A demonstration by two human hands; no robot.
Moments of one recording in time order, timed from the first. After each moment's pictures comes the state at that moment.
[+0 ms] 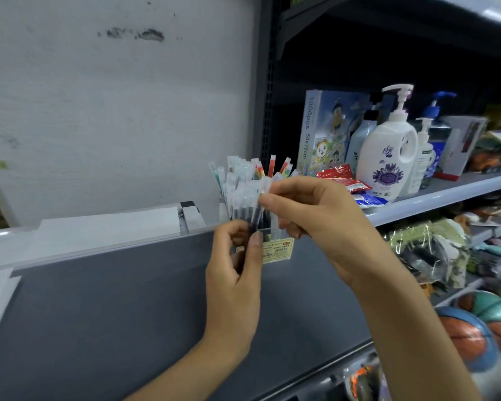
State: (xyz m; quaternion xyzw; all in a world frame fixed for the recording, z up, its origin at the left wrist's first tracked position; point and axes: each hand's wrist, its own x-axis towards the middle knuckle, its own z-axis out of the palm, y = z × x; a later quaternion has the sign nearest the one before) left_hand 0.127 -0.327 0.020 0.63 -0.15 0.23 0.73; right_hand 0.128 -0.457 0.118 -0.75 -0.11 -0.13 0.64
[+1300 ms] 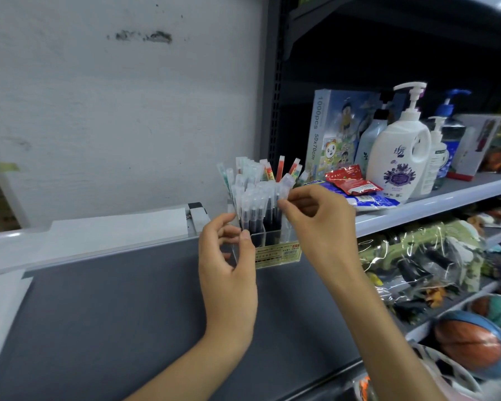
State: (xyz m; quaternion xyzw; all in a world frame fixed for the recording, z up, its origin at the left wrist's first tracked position) left_hand 0.147 -0.320 0.015 0.63 -0.05 0.31 0.71; right_hand 0.173 -0.451 0.073 -0.80 -0.02 -0.35 0.49
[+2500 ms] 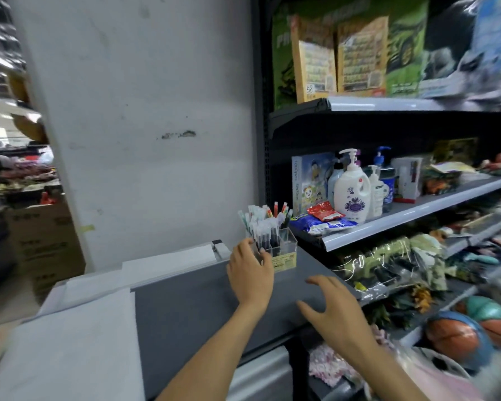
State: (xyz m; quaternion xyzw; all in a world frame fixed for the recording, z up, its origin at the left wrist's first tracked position) left_hand 0.103 -0.296 0.048 0.84 -0.05 0.34 0.42; right_hand -0.016 -0.440 0.028 -0.92 0.03 -0.24 0.30
